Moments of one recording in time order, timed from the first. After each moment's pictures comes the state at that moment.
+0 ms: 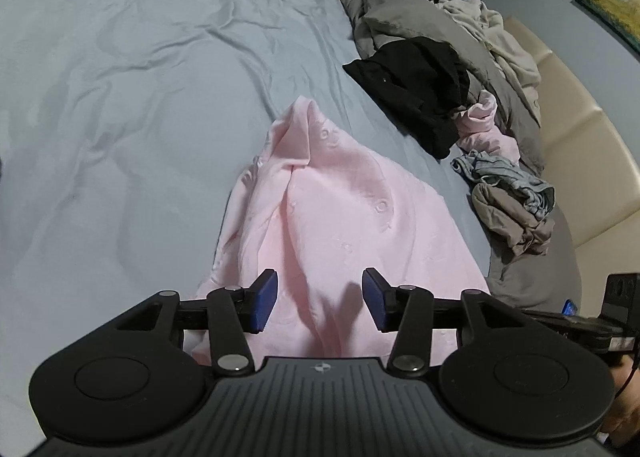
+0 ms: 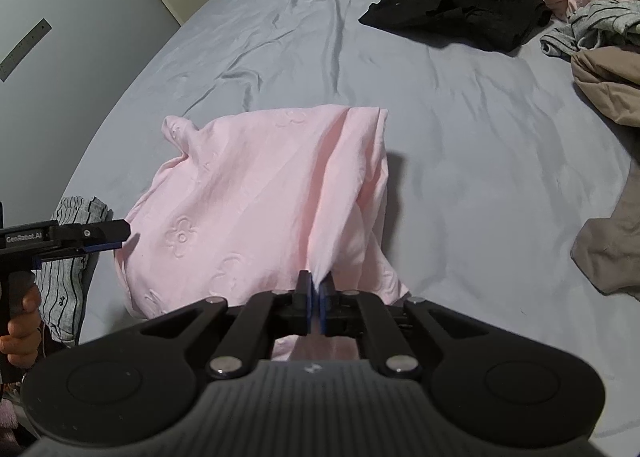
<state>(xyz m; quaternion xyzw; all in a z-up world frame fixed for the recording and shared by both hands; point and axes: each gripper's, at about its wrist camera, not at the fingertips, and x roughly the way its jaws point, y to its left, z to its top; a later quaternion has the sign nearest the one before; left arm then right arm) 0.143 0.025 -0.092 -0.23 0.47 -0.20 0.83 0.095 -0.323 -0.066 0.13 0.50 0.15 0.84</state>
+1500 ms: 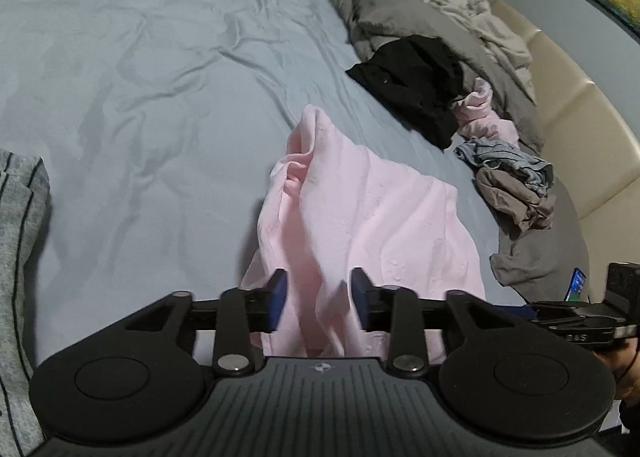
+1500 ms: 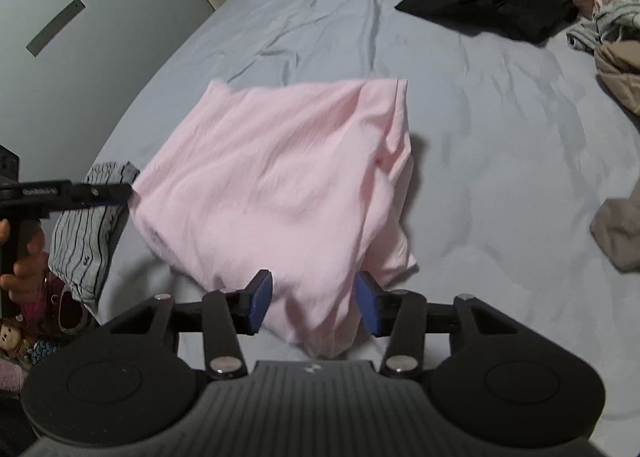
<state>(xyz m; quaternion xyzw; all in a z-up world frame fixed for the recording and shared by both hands) 0.118 0.065 -0.066 -0.17 0.47 -0.21 0.84 0.062 -0.320 -0.076 0.13 0.51 0.20 0.83</state>
